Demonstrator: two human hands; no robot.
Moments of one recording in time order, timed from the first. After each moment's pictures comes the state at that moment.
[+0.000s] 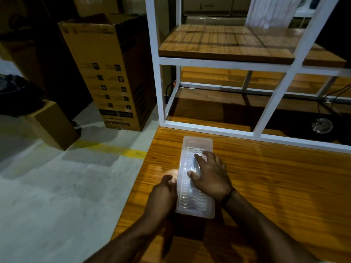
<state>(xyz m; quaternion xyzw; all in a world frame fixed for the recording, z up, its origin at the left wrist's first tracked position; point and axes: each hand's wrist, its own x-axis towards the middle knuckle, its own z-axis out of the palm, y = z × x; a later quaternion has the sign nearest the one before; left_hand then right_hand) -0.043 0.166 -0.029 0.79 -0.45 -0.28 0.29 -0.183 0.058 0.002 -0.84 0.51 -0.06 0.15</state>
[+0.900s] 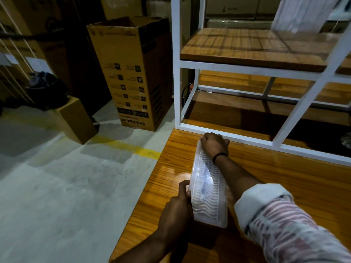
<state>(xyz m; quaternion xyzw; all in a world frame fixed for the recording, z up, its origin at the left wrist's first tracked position) -0.068 0.184 -0.019 0.80 -0.47 -0.29 0.25 -0.104 -0.074 -0.010 -0.80 0.56 -0.13 0.16</state>
